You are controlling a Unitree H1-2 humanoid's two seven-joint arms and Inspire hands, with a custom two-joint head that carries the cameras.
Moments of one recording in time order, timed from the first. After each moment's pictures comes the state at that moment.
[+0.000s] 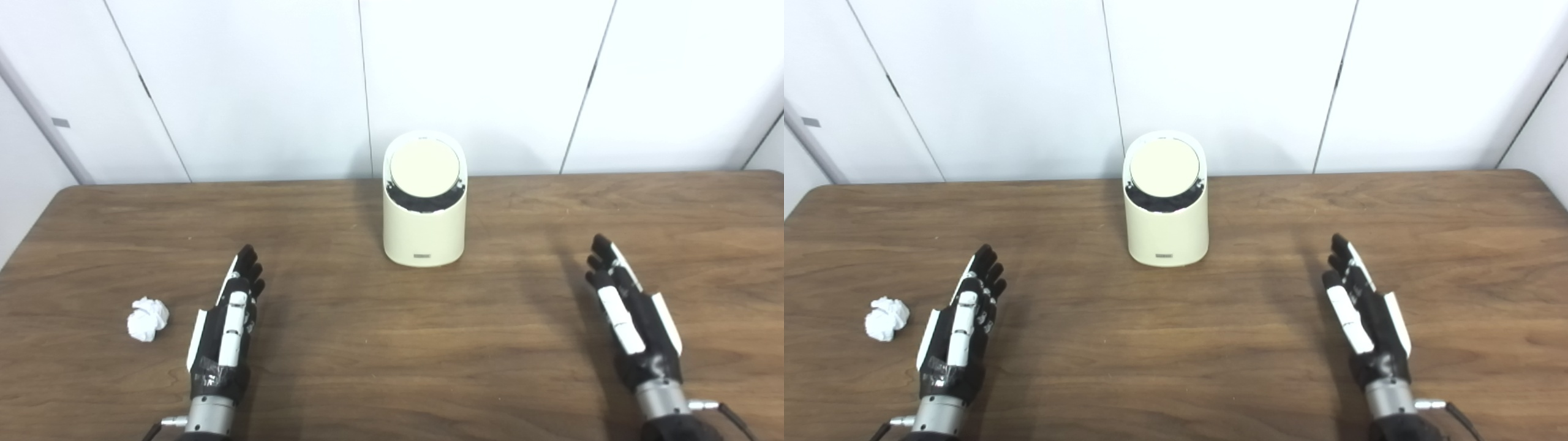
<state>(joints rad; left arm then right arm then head) 0.10 0.07 0.11 -0.10 -0.19 -0.13 -0.09 0.01 -0.12 -0.10 -0.14 0.07 0.00 0.03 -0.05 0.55</state>
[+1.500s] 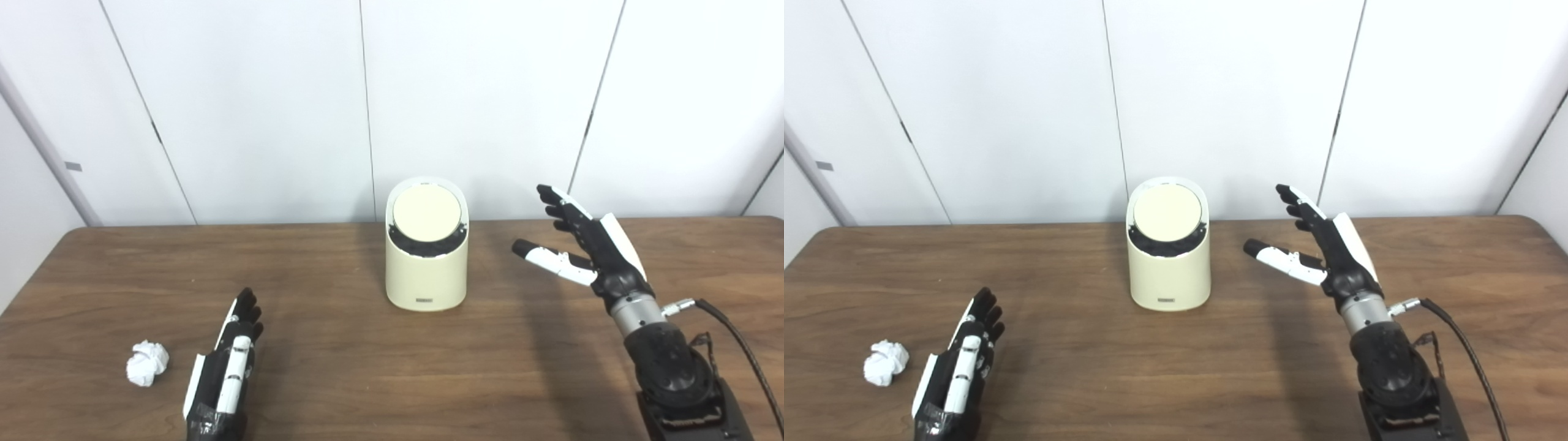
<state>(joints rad) 0.09 0.06 0.10 -0.09 -0.18 -0.15 -0.09 -0.34 -0.25 0.04 -0.16 -0.34 0.29 0.07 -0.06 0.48</state>
